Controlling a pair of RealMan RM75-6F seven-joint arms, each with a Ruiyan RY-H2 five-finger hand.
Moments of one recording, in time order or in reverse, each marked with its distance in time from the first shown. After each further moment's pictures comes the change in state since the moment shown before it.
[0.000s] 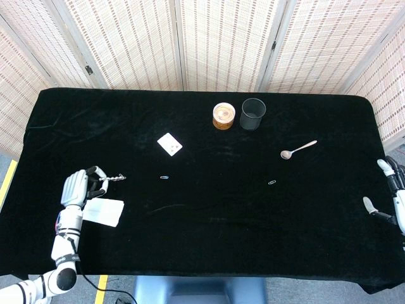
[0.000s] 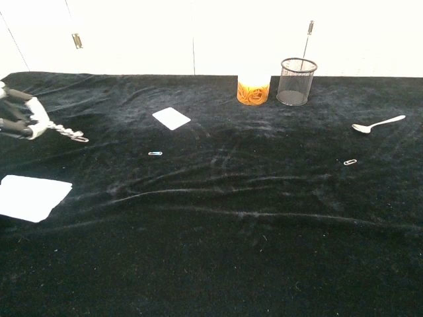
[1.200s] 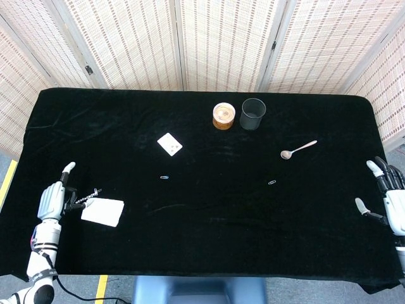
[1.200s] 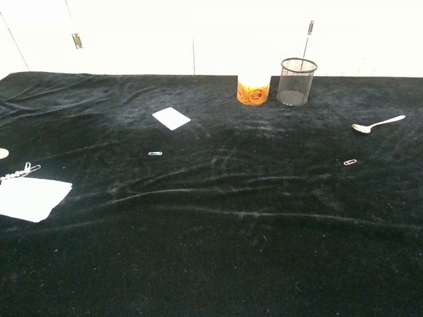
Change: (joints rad) left arm 0.124 0.092 0.048 0.001 0.124 0.013 -0.153; right arm 0.016 -0.005 -0.017 -0.022 -0.021 -0.002 -0.045
